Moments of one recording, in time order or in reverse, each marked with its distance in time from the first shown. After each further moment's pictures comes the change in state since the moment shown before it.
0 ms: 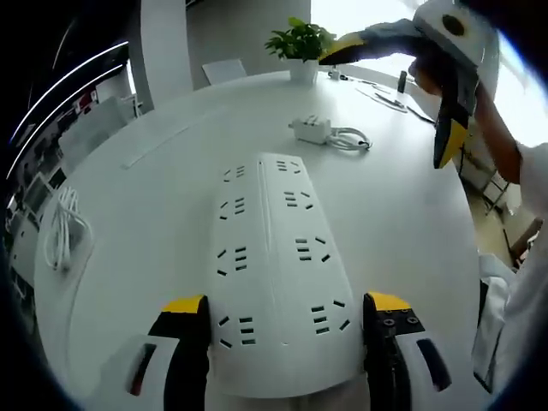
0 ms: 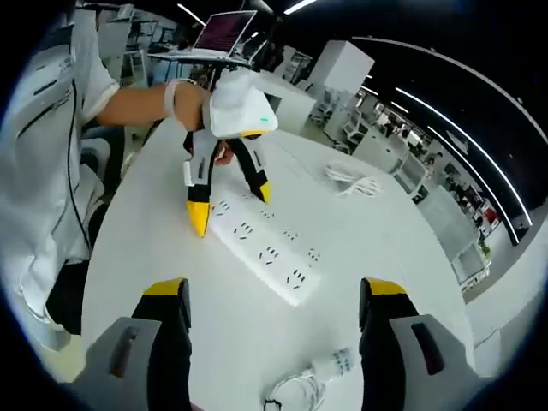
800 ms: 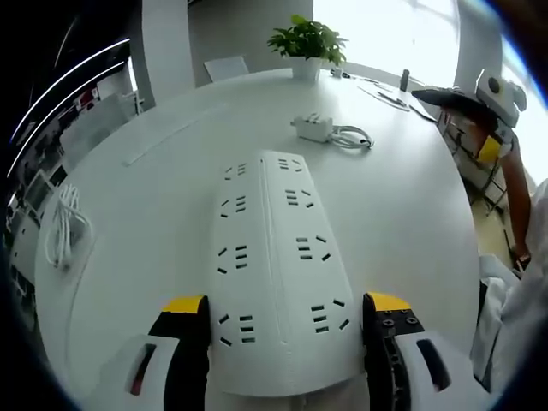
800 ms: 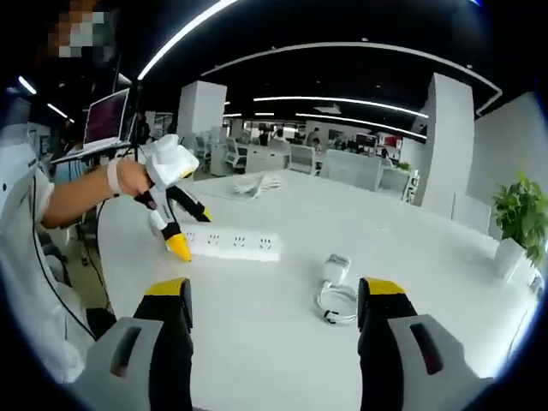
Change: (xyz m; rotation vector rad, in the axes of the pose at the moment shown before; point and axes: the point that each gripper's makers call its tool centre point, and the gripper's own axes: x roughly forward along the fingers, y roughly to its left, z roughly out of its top) left arm -0.001 -0.008 -0.002 -0.007 0.014 0.008; right arm -0.101 0.050 -0.049 0.561 -0.193 -0.525
